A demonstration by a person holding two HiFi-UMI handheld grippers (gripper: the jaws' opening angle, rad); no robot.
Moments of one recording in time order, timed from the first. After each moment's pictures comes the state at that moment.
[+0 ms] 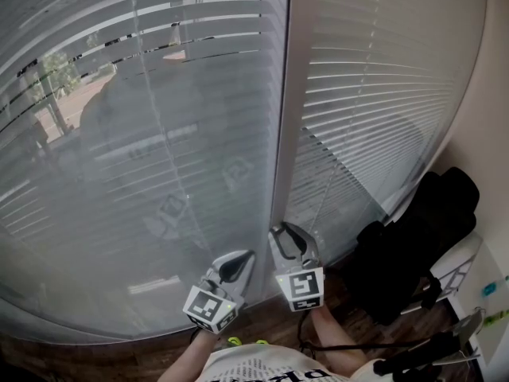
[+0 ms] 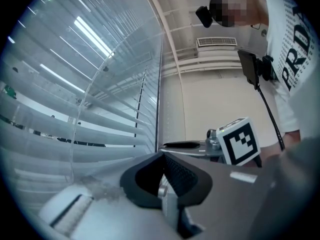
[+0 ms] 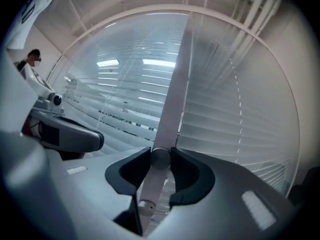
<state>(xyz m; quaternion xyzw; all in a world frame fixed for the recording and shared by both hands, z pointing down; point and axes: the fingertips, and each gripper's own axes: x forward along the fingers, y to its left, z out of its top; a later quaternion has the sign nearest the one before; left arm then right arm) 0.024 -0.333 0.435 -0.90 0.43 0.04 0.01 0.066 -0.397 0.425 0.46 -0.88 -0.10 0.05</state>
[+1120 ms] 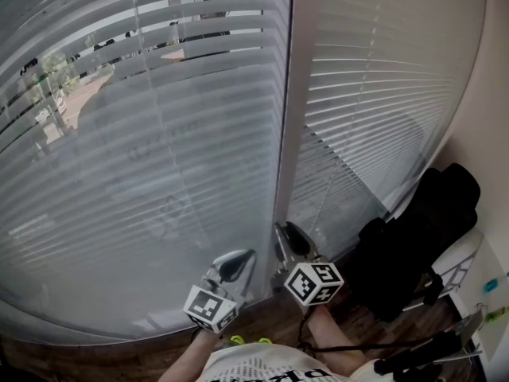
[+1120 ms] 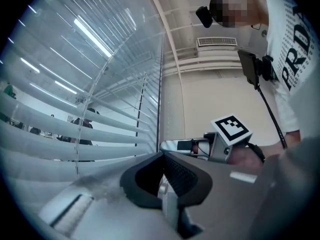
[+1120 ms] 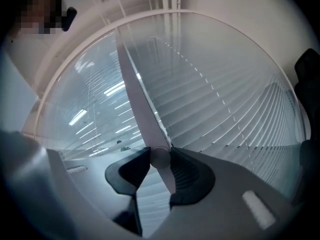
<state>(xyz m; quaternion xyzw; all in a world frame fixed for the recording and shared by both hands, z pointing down) 0.017 -0.332 0.436 -0.90 0.43 0.03 0.01 0.078 -0.405 0.431 0.45 -0.86 0.18 -0.16</state>
